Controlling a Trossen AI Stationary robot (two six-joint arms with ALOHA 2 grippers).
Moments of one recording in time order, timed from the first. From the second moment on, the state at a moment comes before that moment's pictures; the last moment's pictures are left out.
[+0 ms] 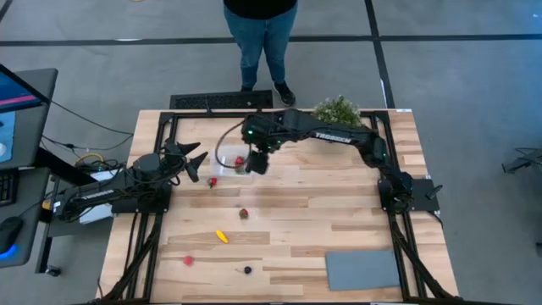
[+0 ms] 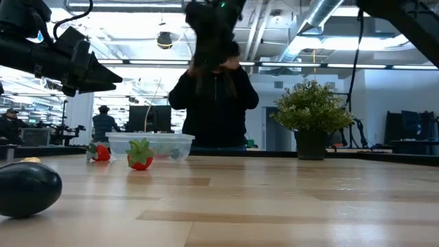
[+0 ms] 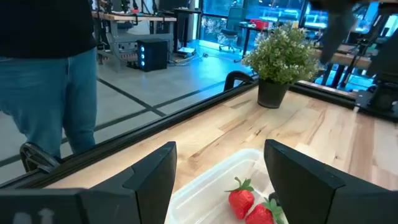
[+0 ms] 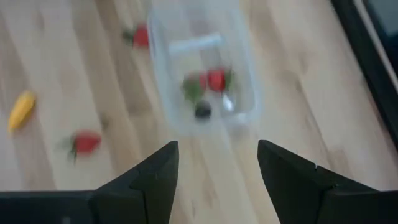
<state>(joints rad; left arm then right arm) 0.30 0.07 0.06 -0.10 -0.36 -0.16 -0.15 2.21 2.33 -1.22 0.04 0.10</state>
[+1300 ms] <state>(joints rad) 0.30 0.07 0.06 -0.10 -0.33 -0.35 -0.16 1.26 0.80 -0.31 0.12 0.24</state>
